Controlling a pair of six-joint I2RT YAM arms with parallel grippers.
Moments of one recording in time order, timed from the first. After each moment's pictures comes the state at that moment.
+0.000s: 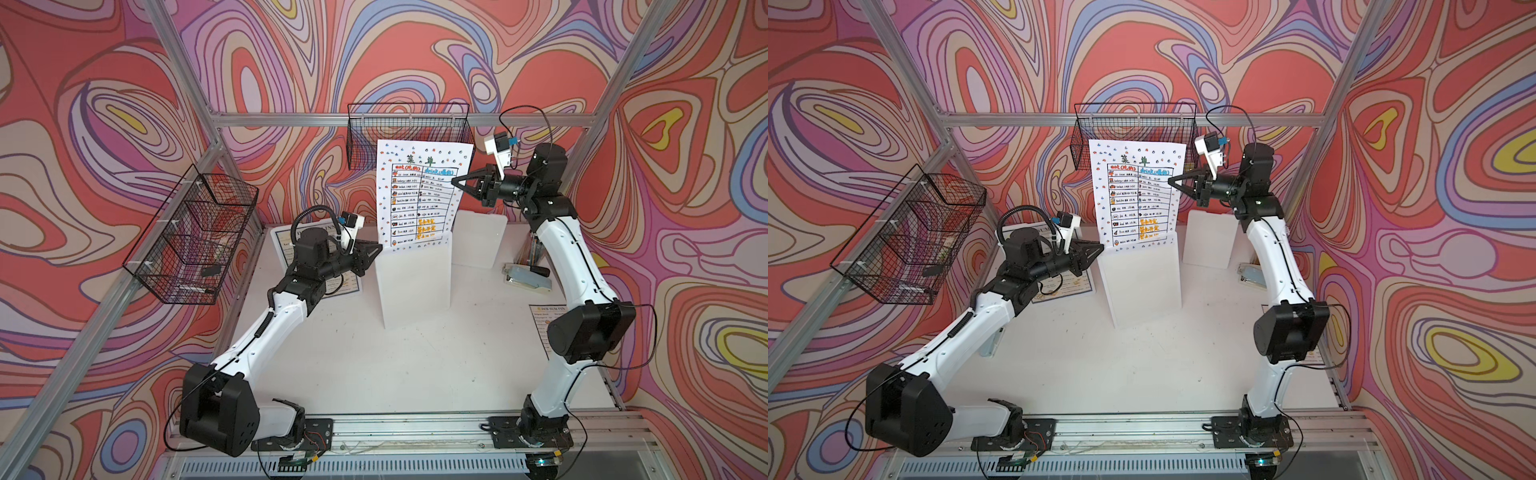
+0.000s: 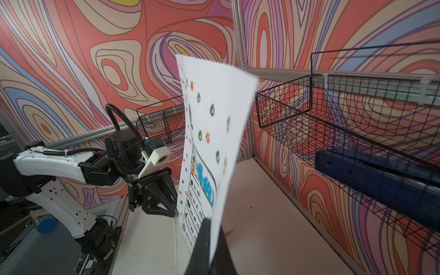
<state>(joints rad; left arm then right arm) -0.30 1.33 1.07 0.04 0.59 -0.20 0.07 1.88 2.07 -0.22 -1.27 0.13</state>
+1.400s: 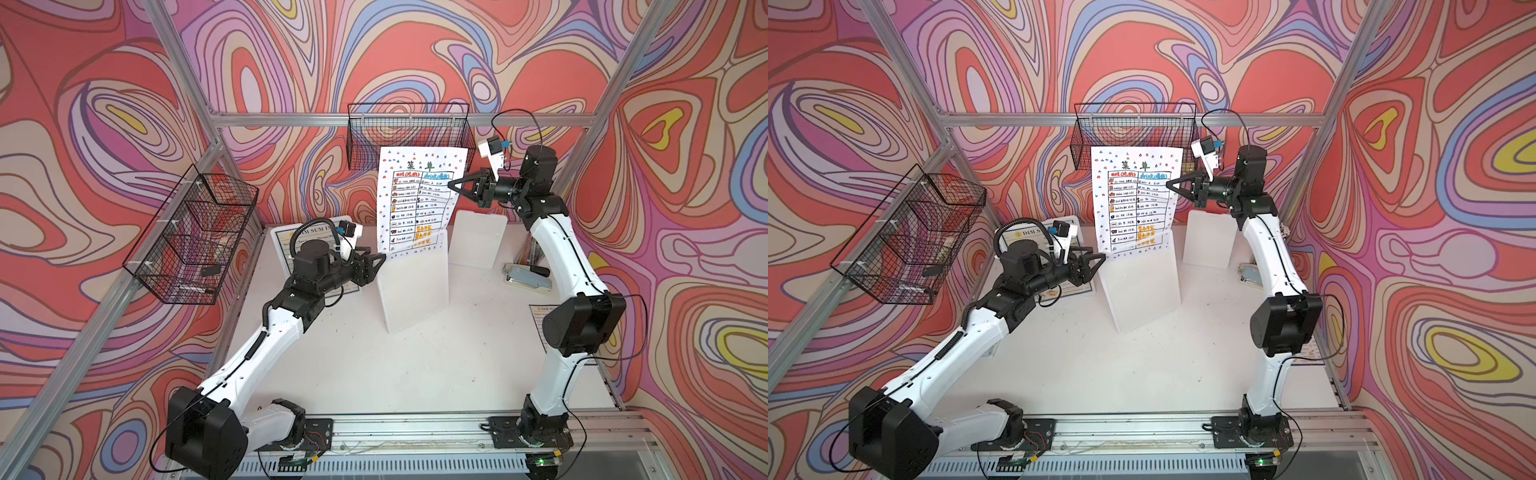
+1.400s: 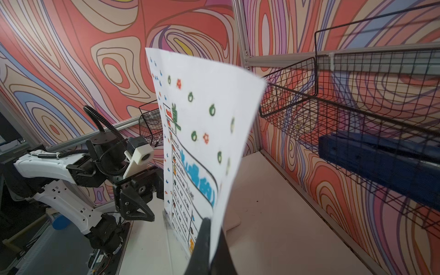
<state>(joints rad) -0.36 1.22 1.00 0.00 0.44 -0.22 0.07 1.94 2.10 -0.23 -1.30 0.14</state>
